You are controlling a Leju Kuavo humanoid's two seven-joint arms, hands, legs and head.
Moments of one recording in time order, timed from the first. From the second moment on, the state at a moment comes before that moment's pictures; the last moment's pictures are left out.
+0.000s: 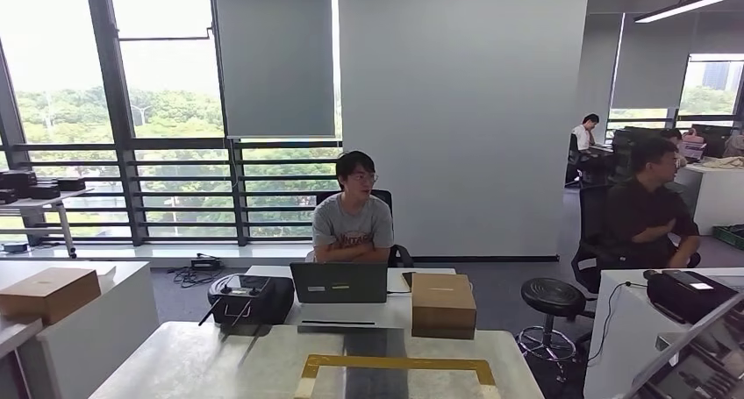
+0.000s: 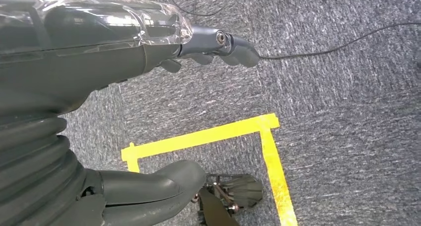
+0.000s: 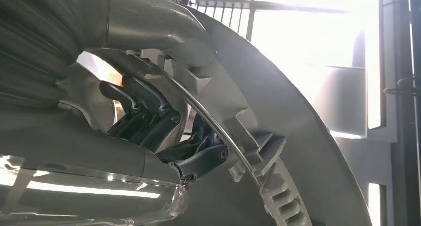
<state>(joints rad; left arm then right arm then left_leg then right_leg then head) -0.11 0.09 -0.71 -0.22 0.47 0.14 -0.21 -0.48 -0.41 0.56 -2.09 -0.22 -0.41 0.00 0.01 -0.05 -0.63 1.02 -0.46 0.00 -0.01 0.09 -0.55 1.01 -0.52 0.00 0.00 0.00</state>
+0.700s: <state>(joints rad) -0.13 0.08 -0.71 -0.22 0.46 0.14 -0.21 -0.58 -0.38 0.68 -1.91 0.22 -0.33 0.30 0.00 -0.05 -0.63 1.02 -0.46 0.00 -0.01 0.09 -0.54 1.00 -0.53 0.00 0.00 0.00</state>
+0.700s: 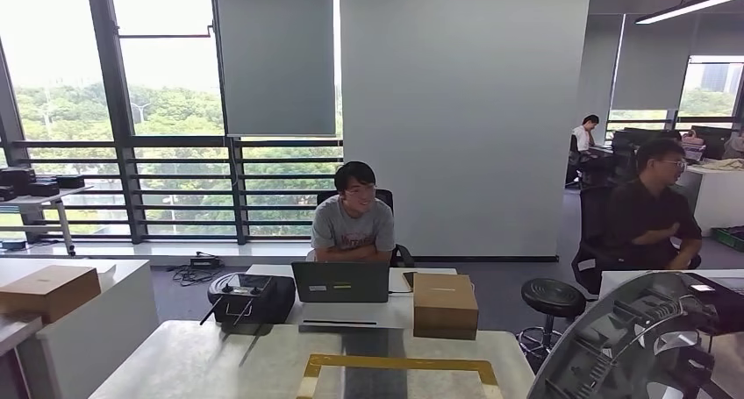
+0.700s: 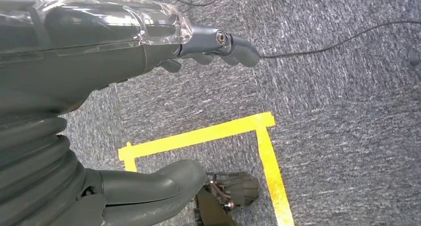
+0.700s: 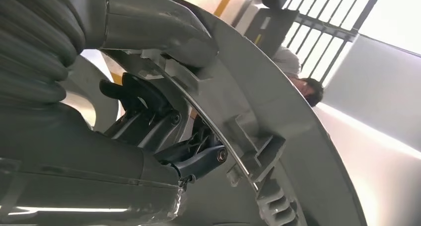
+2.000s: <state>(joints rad) -0.15 0.01 -0.78 -0.22 0.42 0.14 -0.17 -0.63 -0.09 1.04 -1.05 0.51 0.01 0.29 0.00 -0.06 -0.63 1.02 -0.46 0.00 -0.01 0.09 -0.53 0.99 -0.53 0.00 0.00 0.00</state>
